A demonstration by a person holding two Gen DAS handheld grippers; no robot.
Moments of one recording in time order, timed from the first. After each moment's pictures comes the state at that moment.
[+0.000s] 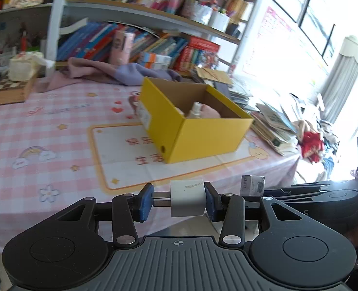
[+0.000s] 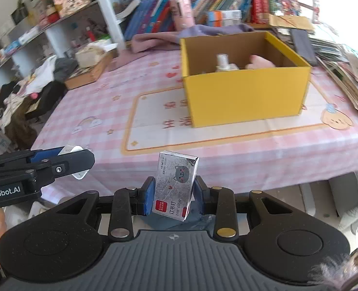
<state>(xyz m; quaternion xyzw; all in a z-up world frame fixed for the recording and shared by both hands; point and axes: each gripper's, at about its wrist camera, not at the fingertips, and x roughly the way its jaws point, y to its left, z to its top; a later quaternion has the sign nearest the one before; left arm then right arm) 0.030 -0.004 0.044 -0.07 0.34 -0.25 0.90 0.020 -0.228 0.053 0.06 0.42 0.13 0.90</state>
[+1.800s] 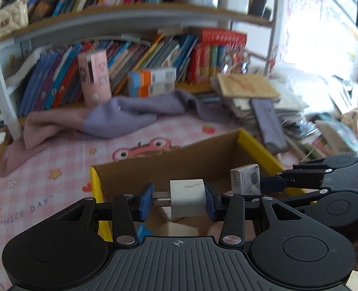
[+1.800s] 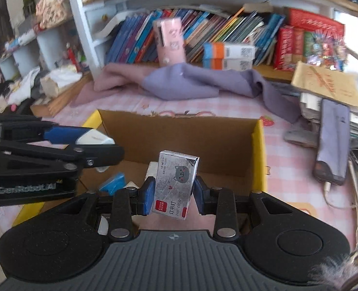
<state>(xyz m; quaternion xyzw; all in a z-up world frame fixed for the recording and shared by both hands) 0.313 -0.189 0.041 0.03 0.36 -0.14 0.92 0.349 -0.346 0.034 -0.03 0.38 0.24 0.89</state>
